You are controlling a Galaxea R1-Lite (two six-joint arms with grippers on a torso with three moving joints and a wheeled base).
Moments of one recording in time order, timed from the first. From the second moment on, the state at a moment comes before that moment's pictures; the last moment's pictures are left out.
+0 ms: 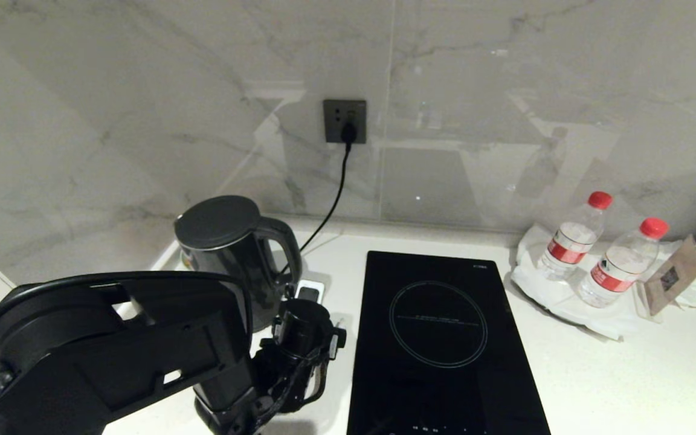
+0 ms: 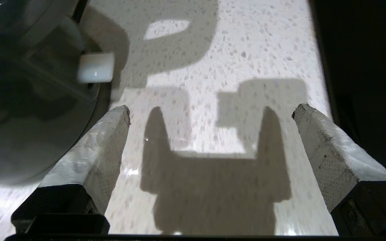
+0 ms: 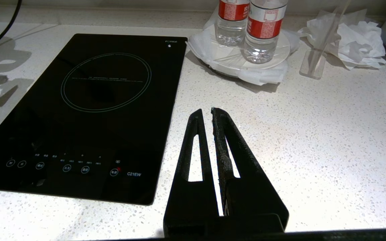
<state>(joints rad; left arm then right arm) -0.69 2.30 -0.77 -1.10 0.53 -0.14 0.00 0.00 0.00 0.00 0.01 -0.02</state>
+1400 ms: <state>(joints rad) -0.62 2.02 -0.73 -1.19 0.57 -0.07 0.00 0.00 0.00 0.00 0.01 -0.02</state>
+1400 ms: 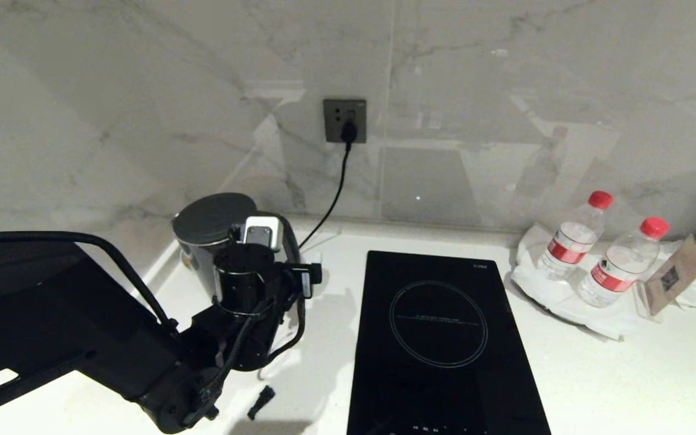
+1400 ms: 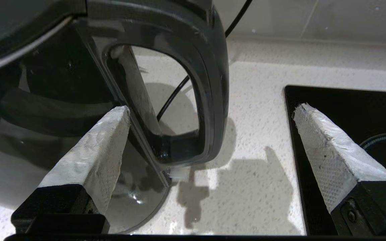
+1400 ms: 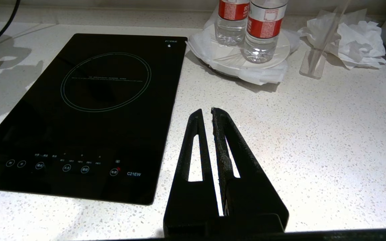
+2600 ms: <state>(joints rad) -0.73 2.03 -0.75 -1.17 0.61 -0.07 0.00 0.00 0.00 0.00 0.01 -0.01</state>
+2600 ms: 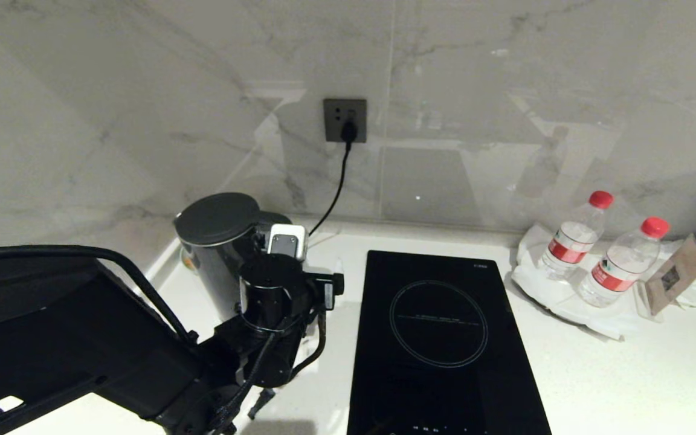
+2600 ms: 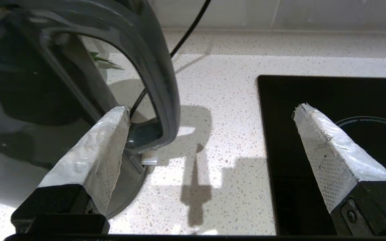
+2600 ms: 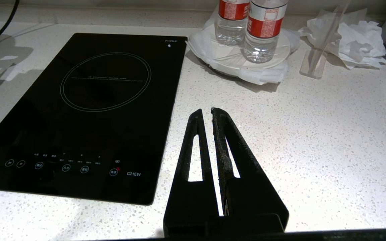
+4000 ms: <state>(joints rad) -0.63 2.13 -1.03 -1.00 0.60 -0.05 0.00 0.00 0.00 0.00 0.01 -0.01</state>
